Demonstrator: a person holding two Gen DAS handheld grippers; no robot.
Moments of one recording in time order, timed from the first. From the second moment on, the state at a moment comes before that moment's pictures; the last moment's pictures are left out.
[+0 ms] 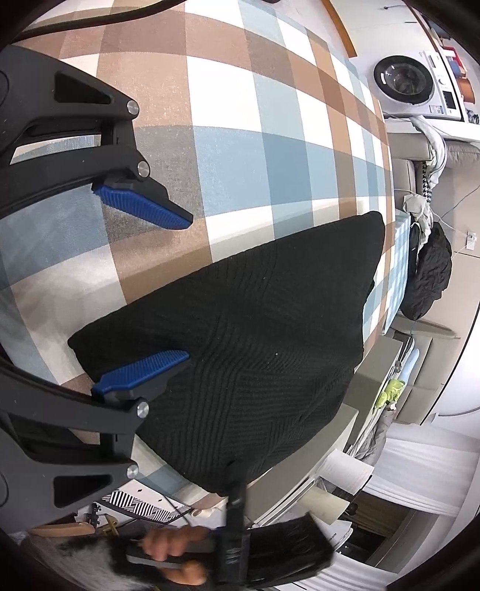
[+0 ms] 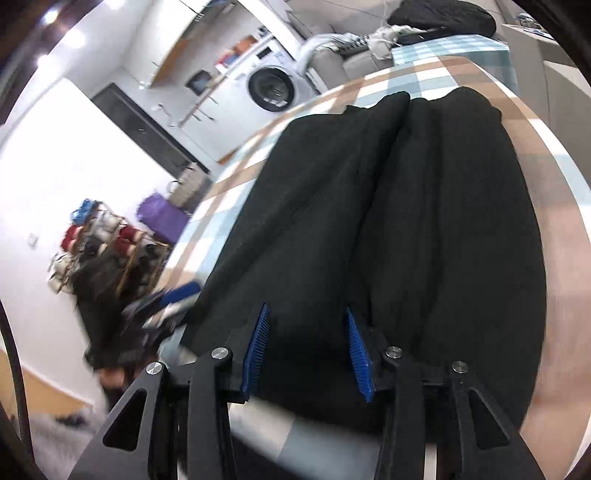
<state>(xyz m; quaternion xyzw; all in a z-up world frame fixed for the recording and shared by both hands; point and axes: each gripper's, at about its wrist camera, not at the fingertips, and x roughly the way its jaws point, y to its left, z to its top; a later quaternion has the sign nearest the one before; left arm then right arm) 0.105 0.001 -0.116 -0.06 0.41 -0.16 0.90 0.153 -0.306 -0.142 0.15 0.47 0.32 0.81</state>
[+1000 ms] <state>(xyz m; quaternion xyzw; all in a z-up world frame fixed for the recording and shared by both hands) 0.096 -0.009 -0.118 -0.04 0.41 -0.17 0.89 0.126 -0.281 -0.134 0.06 0.44 0.28 0.85</state>
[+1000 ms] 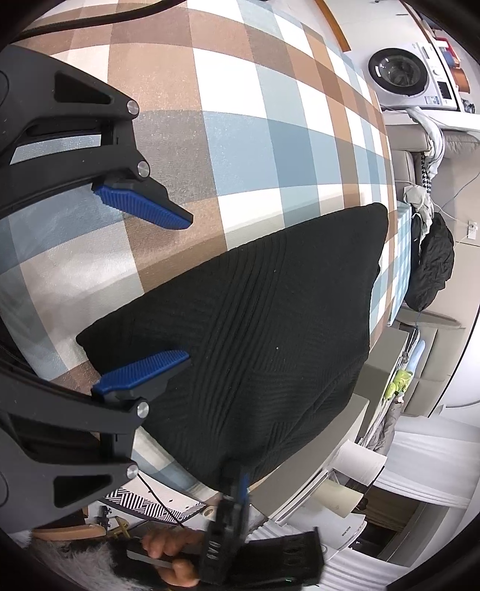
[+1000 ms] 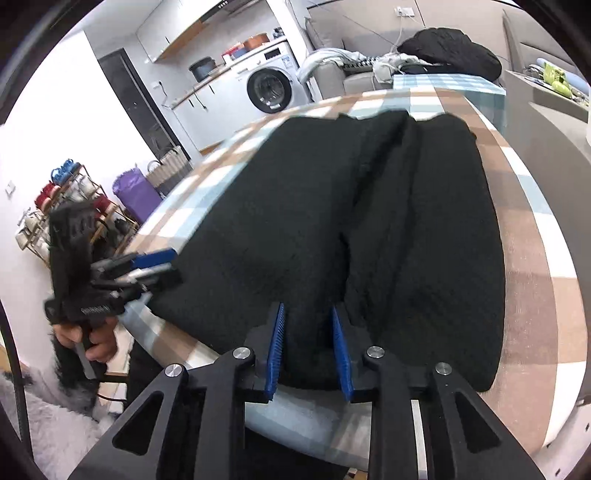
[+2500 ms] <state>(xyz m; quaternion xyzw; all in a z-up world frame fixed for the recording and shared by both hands) 0.095 -0.006 -0.118 -0.05 0.41 -0.16 0.90 0.133 -0.309 -0.120 0.16 0.43 0.29 0.84</state>
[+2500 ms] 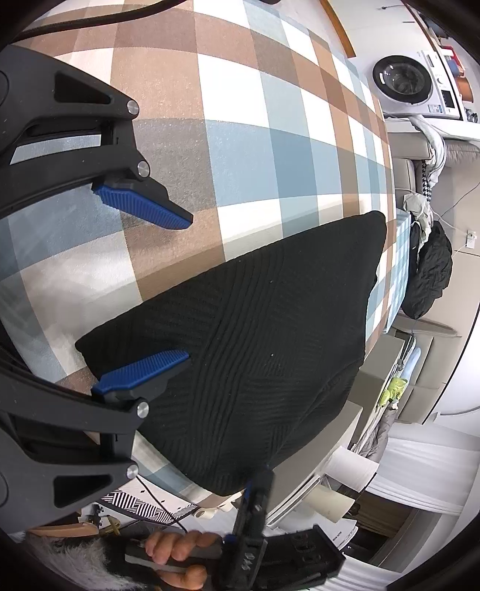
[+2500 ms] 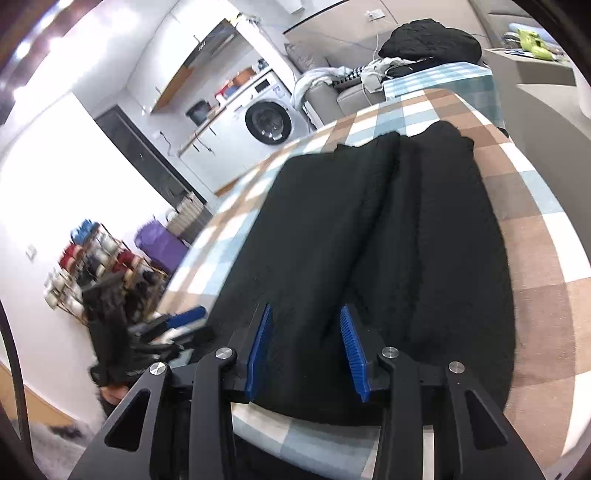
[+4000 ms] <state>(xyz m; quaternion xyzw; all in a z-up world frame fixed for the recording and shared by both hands) 0.080 -0.019 -0.117 -0.02 0.42 -0.19 0.89 0.269 -0.292 -0.140 0.09 0.46 0.22 0.86</state>
